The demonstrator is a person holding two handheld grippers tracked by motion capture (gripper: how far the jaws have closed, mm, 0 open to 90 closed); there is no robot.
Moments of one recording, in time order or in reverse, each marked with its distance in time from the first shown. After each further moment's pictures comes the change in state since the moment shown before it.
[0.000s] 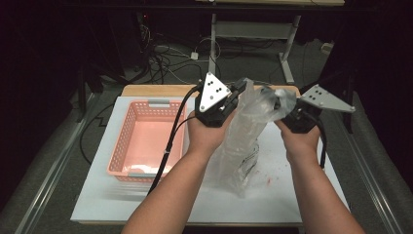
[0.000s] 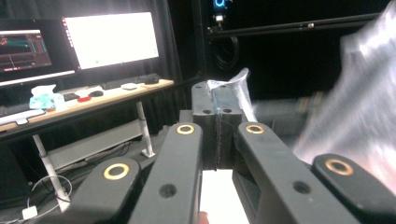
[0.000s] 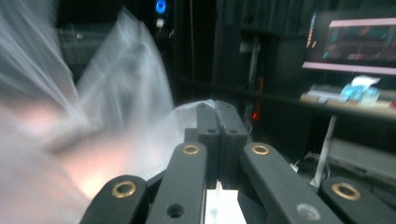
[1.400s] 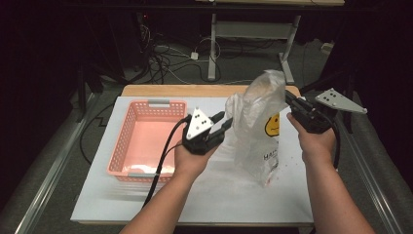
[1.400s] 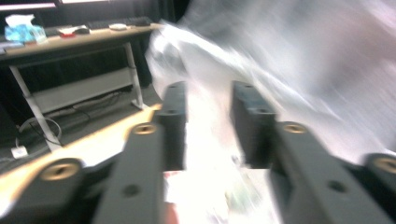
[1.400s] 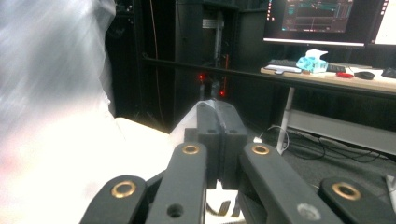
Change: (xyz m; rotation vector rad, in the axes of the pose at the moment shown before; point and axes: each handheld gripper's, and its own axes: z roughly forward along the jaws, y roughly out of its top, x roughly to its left) left arm -0.003 -0.094 -0.037 0.188 -0.034 -0.097; right arm -0.045 -0.034 -0.018 0.111 -0.136 0.031
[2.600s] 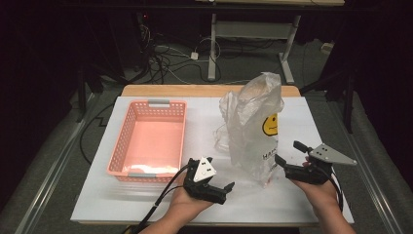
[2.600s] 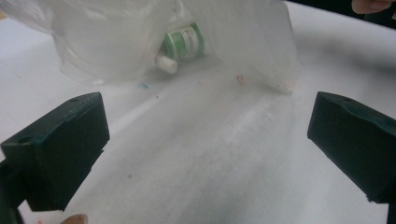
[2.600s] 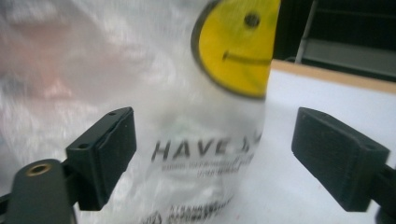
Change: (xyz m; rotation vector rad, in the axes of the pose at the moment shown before) left arm -0.036 -0.099 -0.003 0.298 -0.124 0.005; right arm 0.017 -0.120 -0.058 0.241 0.036 0.018
